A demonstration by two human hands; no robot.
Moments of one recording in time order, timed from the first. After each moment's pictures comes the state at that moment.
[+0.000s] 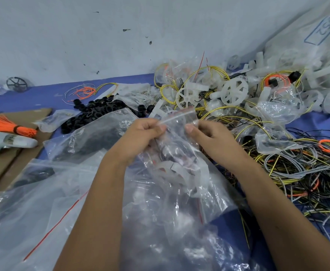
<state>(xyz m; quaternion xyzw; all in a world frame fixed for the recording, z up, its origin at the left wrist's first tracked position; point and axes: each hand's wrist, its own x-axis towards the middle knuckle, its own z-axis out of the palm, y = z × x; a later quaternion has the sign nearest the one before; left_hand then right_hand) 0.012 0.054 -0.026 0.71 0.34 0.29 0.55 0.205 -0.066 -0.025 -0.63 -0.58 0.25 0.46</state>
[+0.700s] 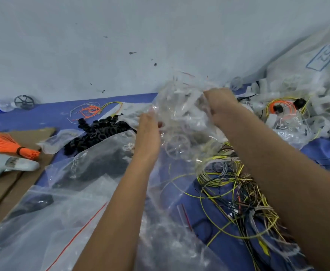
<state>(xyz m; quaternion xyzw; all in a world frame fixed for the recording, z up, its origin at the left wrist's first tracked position) 0.065 0.074 0.012 0.53 0.43 0.47 0.55 0.245 0.055 0.072 -0.64 -0.31 0.33 0.62</state>
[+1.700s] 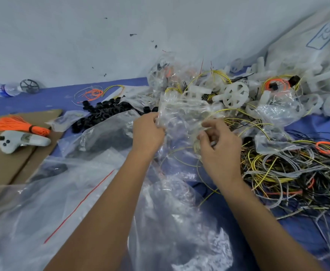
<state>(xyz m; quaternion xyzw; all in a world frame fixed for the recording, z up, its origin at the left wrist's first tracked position) 0.040 0.050 -0.020 0.76 0.50 0.35 0.24 0.171 -0.082 -0.038 -0.65 -0.47 0.00 0.60</state>
